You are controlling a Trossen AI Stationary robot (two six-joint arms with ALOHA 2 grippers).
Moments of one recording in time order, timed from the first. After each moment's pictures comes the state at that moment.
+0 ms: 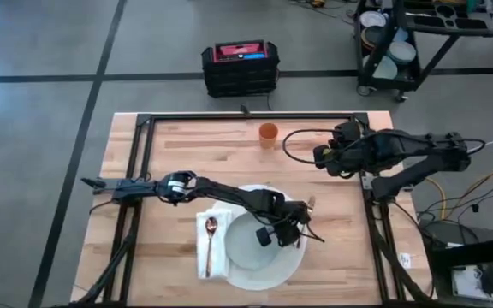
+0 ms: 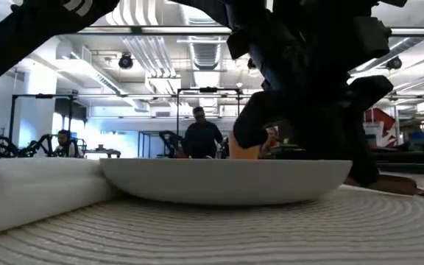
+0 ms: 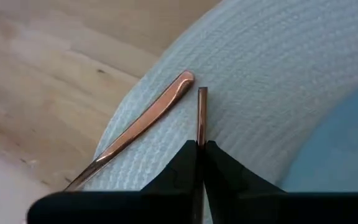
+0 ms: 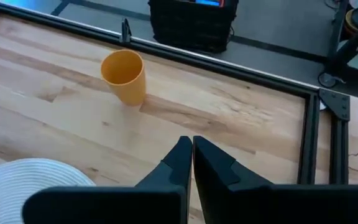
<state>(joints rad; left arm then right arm) -0.16 2.51 2.19 -0.69 0.25 0.94 0.13 1.22 1.45 -1.51 0.74 1.26</state>
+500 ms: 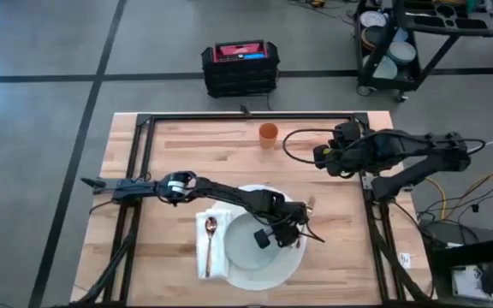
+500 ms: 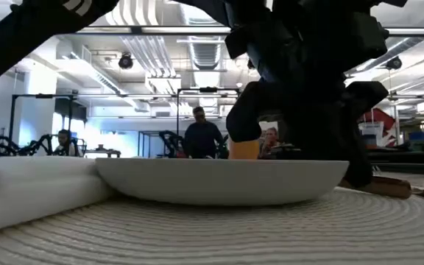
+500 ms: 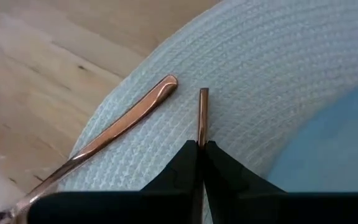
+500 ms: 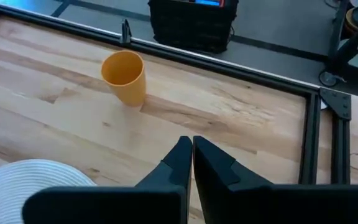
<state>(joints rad) -0.16 2.51 2.19 -0.72 0.29 0.83 0.13 1.22 1.45 -1.51 0.74 1.26</state>
